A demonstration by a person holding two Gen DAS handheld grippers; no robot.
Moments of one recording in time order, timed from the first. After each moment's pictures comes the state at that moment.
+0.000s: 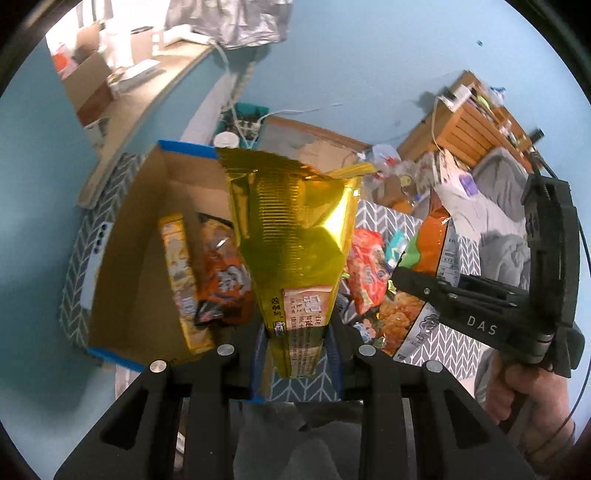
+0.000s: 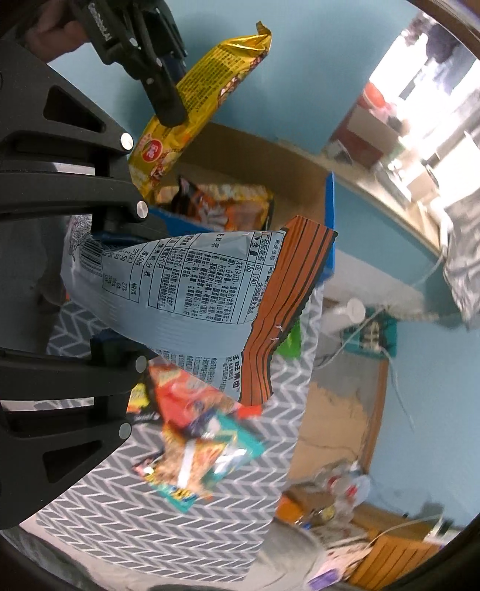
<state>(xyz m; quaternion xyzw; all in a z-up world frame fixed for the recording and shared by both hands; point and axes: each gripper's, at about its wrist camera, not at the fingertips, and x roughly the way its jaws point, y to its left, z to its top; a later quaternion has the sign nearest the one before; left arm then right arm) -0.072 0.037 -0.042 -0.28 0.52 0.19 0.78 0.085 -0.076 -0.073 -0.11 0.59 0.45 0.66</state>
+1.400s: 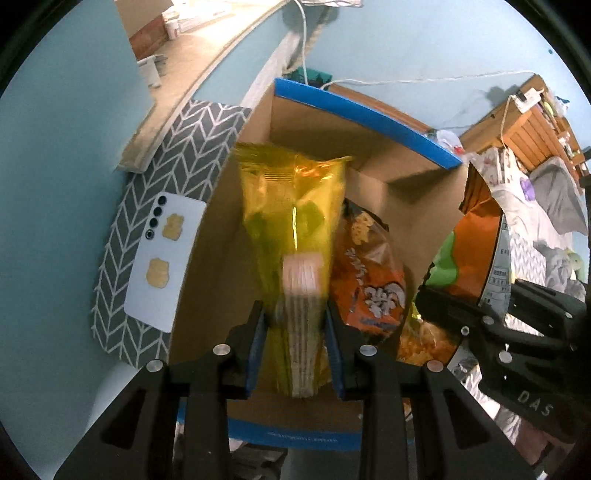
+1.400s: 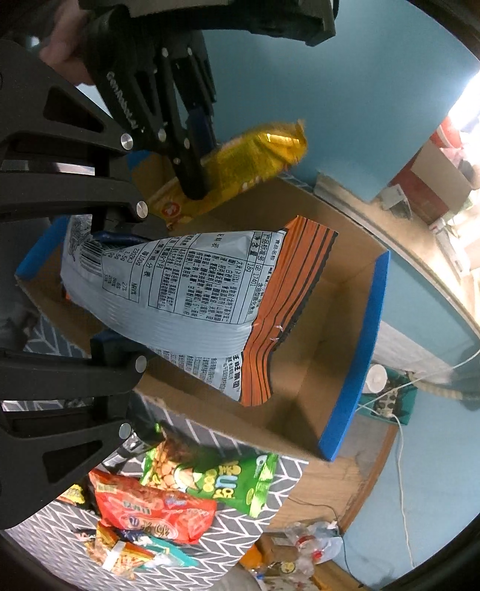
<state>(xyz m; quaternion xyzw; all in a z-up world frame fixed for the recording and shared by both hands) -0.101 0.156 -0.133 -0.28 0.58 0.25 0.72 0.013 0.071 -0.122 -0.18 0.60 0.50 0.60</state>
